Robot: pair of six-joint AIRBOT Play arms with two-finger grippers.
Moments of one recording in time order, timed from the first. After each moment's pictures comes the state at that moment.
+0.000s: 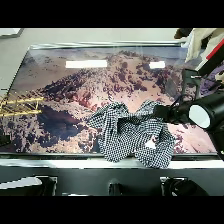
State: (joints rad) left arm 0.97 -1.48 0.98 1.36 -1.00 -0.73; right arm 0.46 -0.91 1.22 -1.79 1.49 2.22
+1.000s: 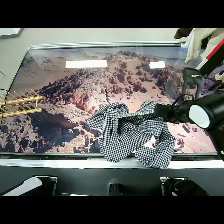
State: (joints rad) left arm 0.90 -1.20 1.15 1.14 -0.92 -0.79; right arm 0.46 -0.91 1.22 -1.81 1.49 2.22
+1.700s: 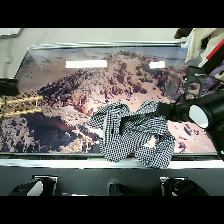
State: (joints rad) left arm 0.23 -0.88 1.08 1.06 -0.80 -0.95; right arm 0.46 -0.91 1.22 -1.87 1.48 2.25
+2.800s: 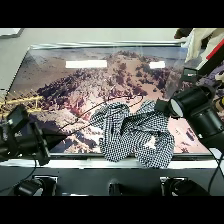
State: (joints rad) left arm -0.32 -0.46 0.84 1.01 -1.24 -0.94; right arm 0.46 -1.05 1.22 -2.00 1.48 2.39
